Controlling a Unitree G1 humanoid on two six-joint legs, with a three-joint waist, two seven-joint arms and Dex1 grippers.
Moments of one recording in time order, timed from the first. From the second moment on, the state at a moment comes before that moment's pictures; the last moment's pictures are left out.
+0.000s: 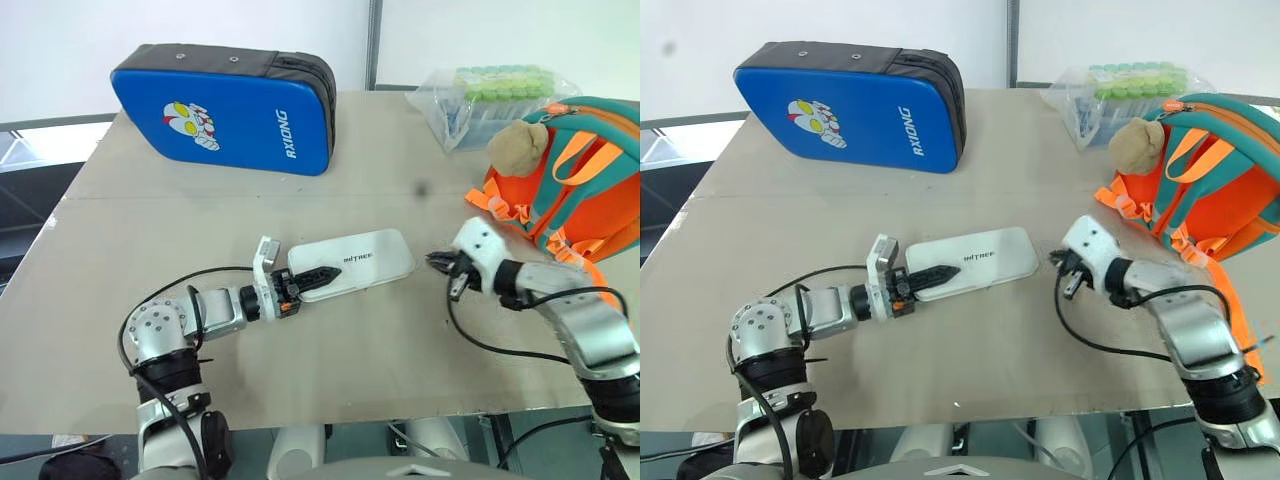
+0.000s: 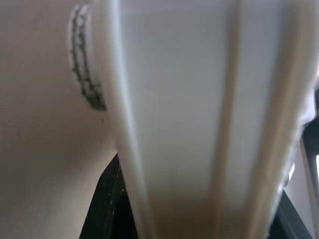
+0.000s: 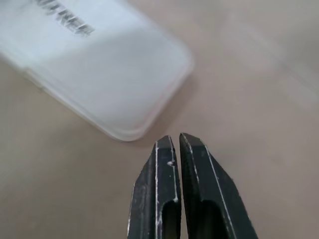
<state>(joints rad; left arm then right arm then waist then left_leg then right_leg) -0.36 0.28 0.51 0.08 -1.38 1.57 -0.08 -0.22 -0.60 -0.08 -0.47 0.26 0.77 0.72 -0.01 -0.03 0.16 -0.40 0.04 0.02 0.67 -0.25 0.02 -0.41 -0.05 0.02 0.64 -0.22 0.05</state>
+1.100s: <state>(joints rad) -0.35 0.47 0.32 -0.26 -1.14 1.04 -0.29 -0.55 -0.60 -0.28 -0.12 0.42 0.70 0.48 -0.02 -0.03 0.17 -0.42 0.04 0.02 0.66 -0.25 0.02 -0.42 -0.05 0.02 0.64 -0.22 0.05</state>
